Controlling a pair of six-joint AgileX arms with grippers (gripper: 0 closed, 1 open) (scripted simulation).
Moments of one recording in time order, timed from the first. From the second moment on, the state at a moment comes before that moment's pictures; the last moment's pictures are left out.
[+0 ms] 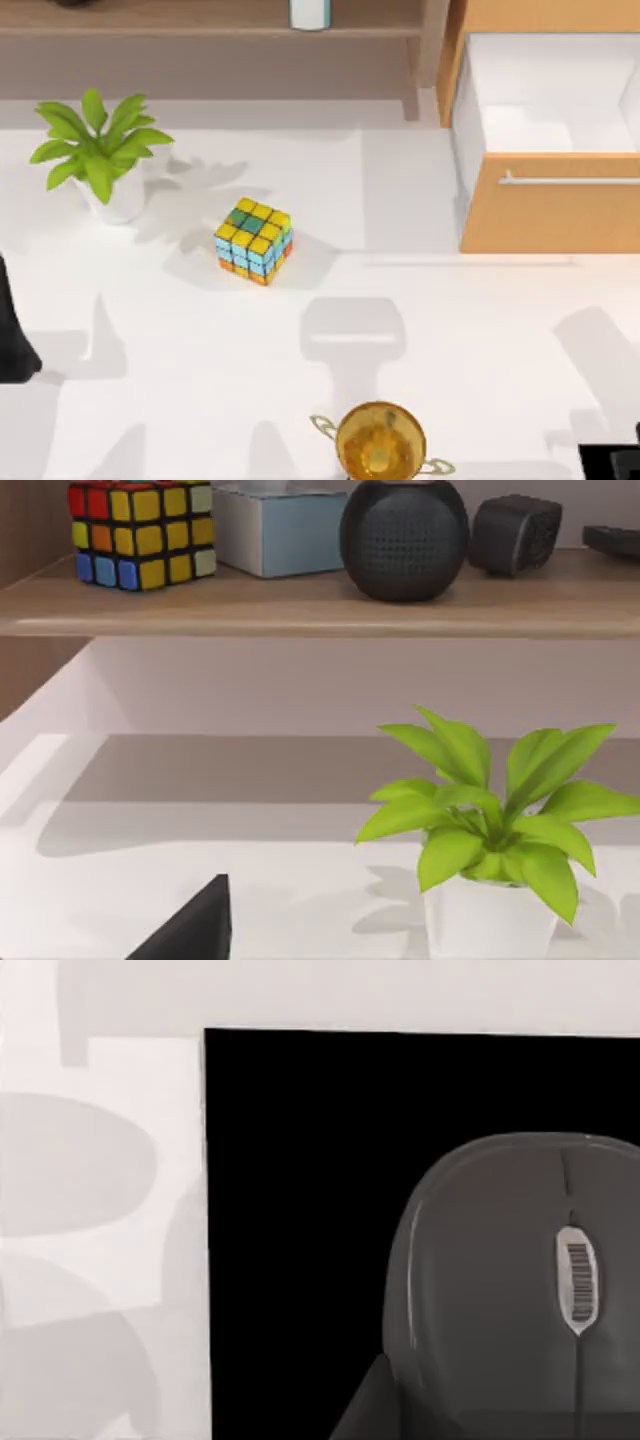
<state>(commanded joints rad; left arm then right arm) 0.00 0.00 0.00 0.00 0.00 0.00 0.38 0.99 0.51 -0.93 0.04 0.36</state>
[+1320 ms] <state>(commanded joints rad) 0.00 0.00 0.00 0.00 0.00 0.00 0.39 1.02 0.45 -0.89 0.04 0.36</state>
